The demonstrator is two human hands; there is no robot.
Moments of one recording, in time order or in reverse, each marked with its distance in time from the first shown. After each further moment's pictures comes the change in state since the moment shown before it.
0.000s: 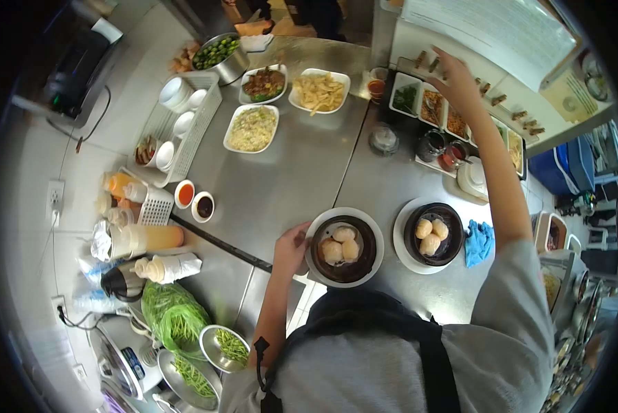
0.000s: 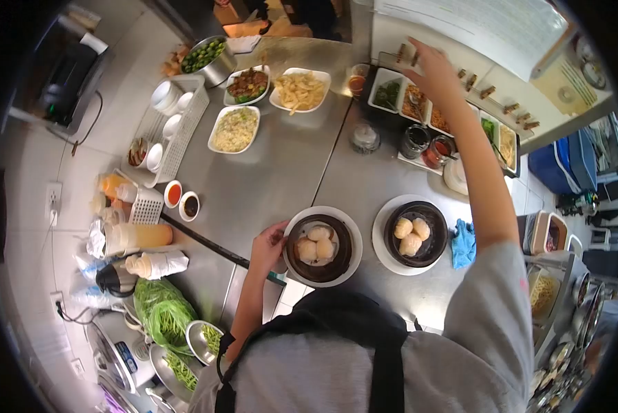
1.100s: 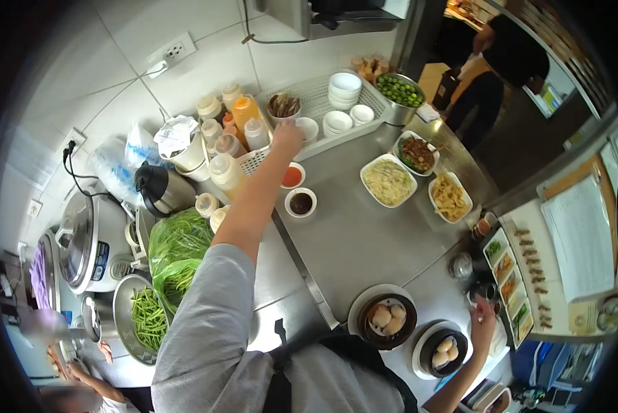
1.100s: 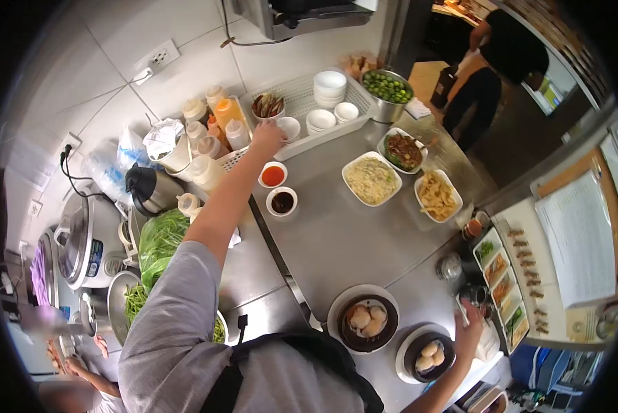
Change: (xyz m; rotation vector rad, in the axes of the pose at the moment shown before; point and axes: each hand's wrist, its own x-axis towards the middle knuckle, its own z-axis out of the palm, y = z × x) left_hand 0.203 -0.036 -0.353 1.132 0.609 0.030; right_hand -0.147 -0.114 -0.031 0.271 -0.537 0.287
